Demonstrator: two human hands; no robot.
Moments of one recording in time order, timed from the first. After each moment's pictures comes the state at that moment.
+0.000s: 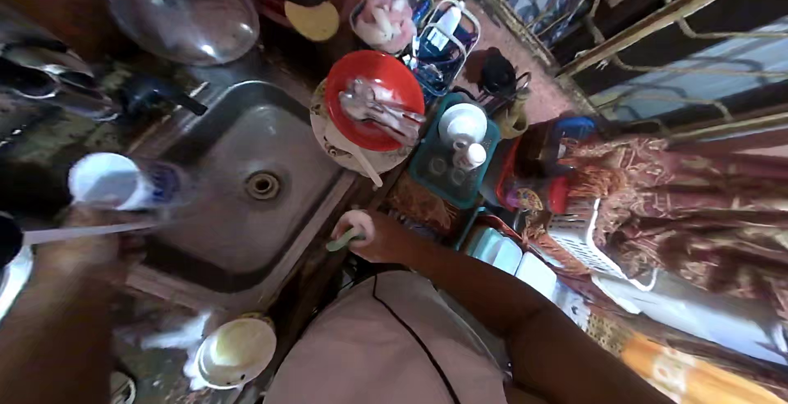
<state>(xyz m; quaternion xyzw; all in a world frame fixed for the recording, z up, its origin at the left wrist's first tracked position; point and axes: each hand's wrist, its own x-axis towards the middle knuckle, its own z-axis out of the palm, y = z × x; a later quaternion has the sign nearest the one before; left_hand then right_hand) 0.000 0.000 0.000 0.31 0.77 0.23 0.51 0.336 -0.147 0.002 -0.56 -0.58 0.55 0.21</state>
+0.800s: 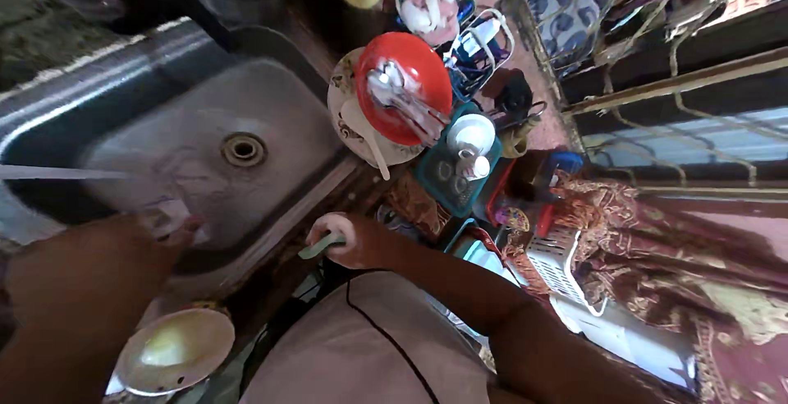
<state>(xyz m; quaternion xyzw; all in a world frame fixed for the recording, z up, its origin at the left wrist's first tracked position) -0.015 -0.077 -0.064 0.68 0.67 -0.06 0.27 0.302 -0.136 -0.028 -0.50 -0.62 0.58 0.15</state>
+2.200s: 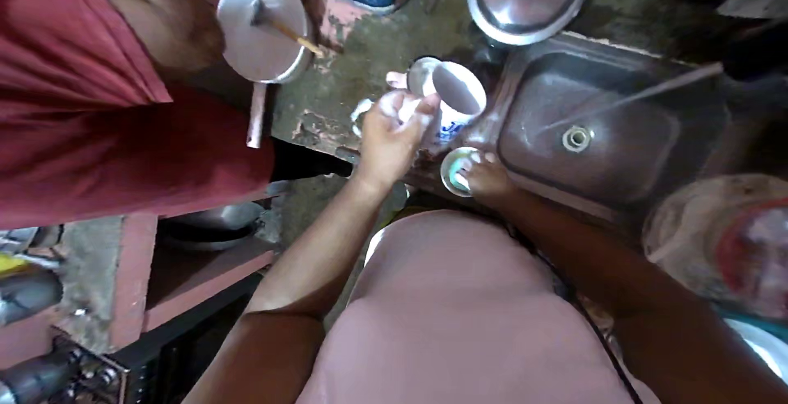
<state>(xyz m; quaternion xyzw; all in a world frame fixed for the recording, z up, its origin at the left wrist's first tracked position) -0.103 -0.302 0.072 0.26 0.73 0.60 0.22 0.074 -0.168 -0.104 0.00 -0.98 0.17 -0.13</state>
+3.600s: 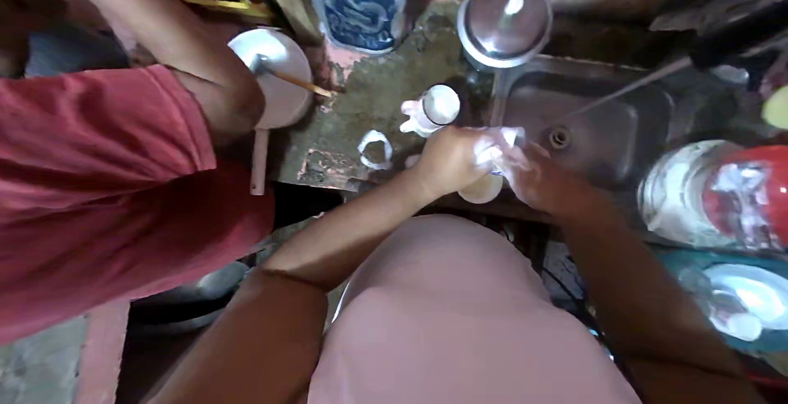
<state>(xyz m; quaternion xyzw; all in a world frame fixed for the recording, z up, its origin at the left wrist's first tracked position) -0.119 -0.296 0.045 0.64 0.65 0.38 0.14 0.054 -0.197 0.102 -0.30 -0.84 0.44 -0.07</state>
